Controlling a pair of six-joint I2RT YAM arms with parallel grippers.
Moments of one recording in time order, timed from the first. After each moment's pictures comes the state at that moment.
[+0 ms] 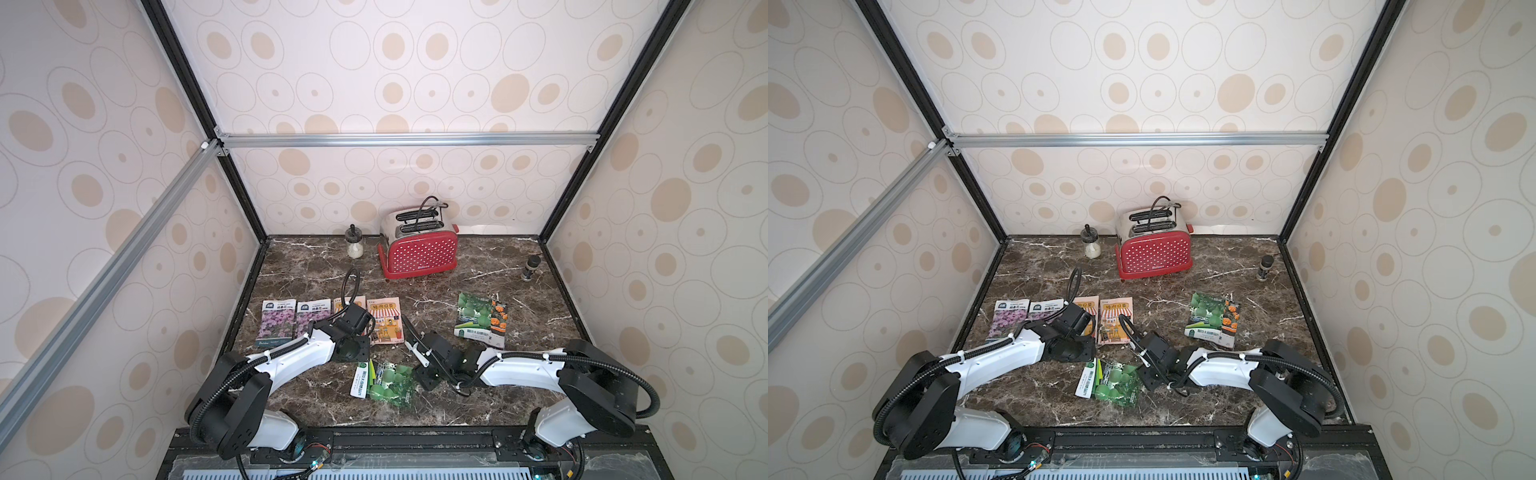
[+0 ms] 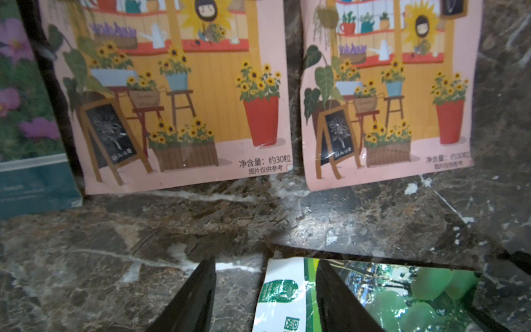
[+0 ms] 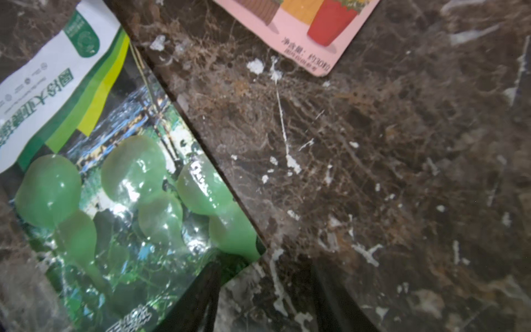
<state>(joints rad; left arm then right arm) -0.59 1.40 0.73 -0.56 -0.06 -0.59 0.99 1.54 0.68 -0.18 0.07 0.27</state>
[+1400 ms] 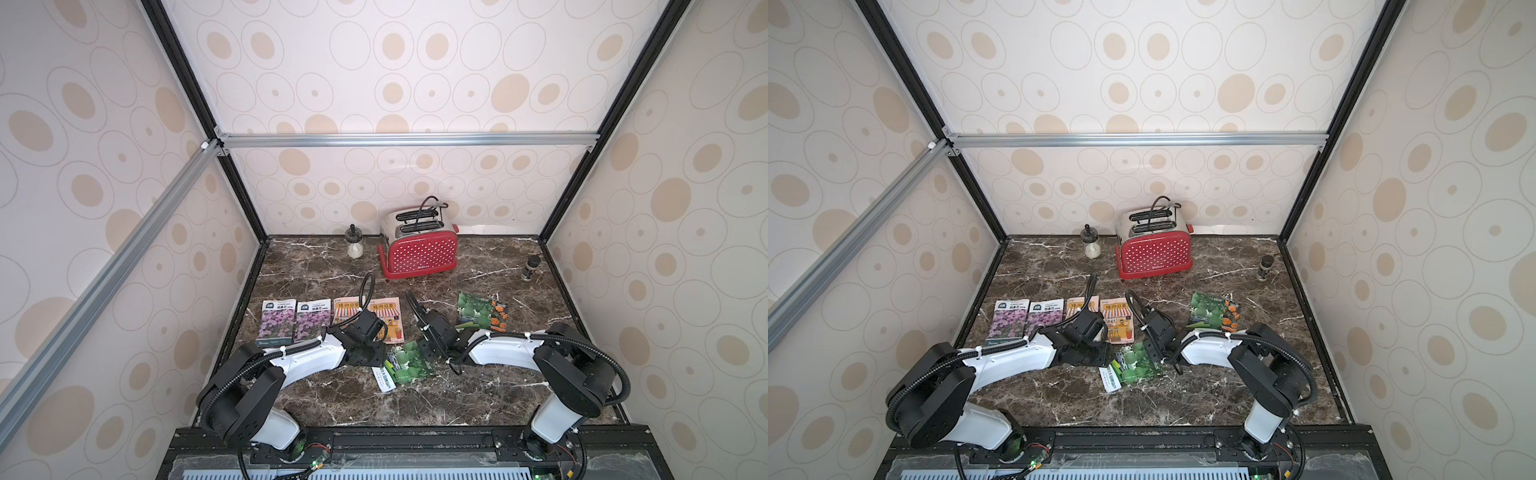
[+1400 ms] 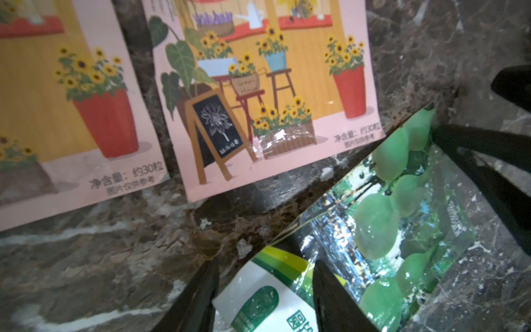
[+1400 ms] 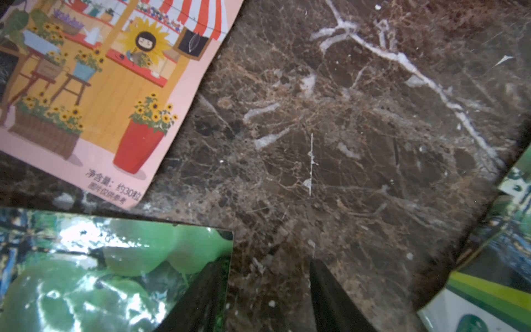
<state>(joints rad) -0.71 1.46 0.70 -0.37 0.05 -0.58 0.82 1.67 0.80 -0.13 0.26 0.22</state>
